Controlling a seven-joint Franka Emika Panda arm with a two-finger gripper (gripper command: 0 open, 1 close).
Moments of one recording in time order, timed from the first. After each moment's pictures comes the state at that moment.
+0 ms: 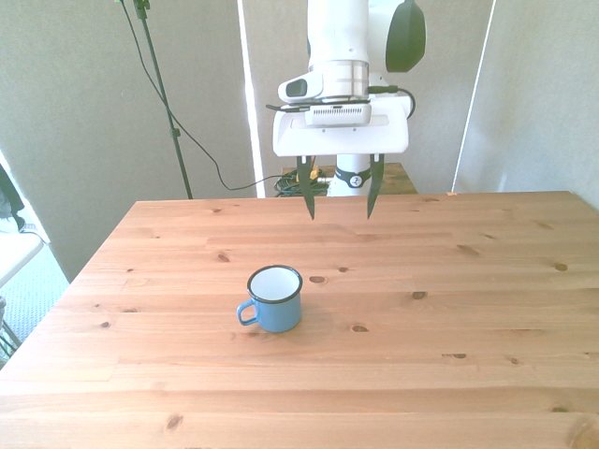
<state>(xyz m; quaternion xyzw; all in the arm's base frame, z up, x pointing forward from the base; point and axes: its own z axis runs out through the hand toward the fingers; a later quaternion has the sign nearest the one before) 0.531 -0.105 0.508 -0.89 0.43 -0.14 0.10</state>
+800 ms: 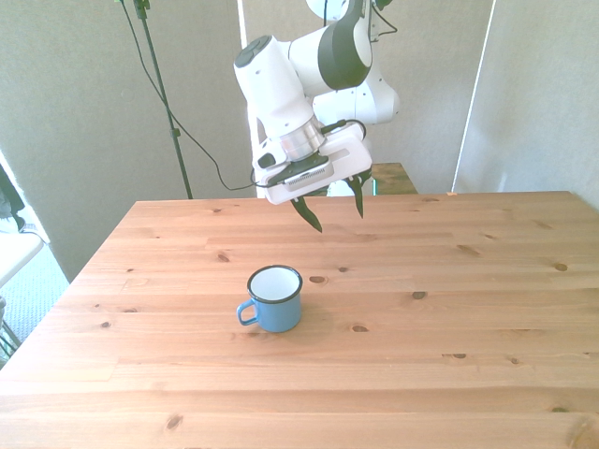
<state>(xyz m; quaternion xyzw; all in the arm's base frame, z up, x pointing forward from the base) 0.505 -0.166 0.407 -0.89 0.41 0.09 0.18</state>
